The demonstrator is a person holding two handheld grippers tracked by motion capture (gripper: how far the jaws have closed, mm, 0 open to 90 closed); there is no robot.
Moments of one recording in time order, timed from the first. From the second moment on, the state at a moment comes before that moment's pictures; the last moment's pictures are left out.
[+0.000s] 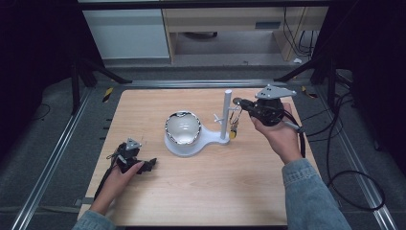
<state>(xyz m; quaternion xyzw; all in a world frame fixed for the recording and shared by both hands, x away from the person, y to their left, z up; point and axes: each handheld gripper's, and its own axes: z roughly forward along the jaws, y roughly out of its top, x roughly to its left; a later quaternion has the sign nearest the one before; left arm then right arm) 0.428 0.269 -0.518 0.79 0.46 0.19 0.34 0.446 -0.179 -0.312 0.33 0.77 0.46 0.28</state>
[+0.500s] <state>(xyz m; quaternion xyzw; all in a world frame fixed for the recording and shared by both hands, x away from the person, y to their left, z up) 0.428 0.269 -0.518 0.80 0.46 0.19 0.34 0.454 -0.181 -0.316 0.34 0.78 0.46 0.27</state>
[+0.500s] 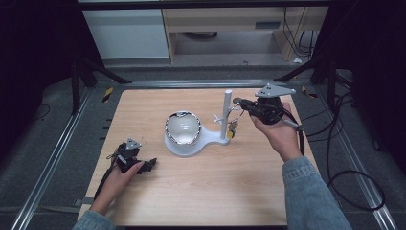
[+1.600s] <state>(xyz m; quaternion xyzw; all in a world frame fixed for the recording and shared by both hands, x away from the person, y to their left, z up) 0.428 0.269 -0.518 0.79 0.46 0.19 0.34 0.472 -0.190 -0.326 0.35 0.78 0.47 0.22</state>
